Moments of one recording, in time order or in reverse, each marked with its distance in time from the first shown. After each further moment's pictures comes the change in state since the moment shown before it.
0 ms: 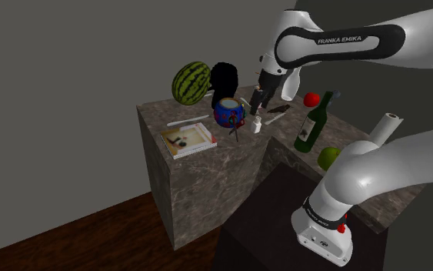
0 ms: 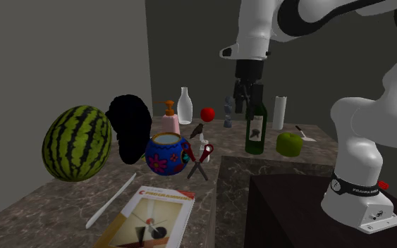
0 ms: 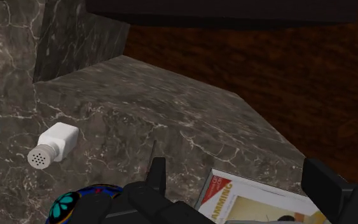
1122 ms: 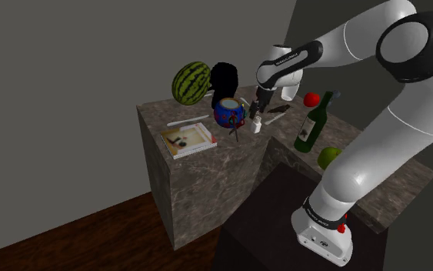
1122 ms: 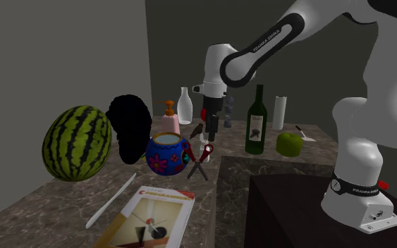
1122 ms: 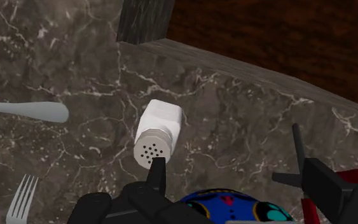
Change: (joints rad) arm -0.088 0.508 -0.214 0.110 -0.027 0.423 -0.254
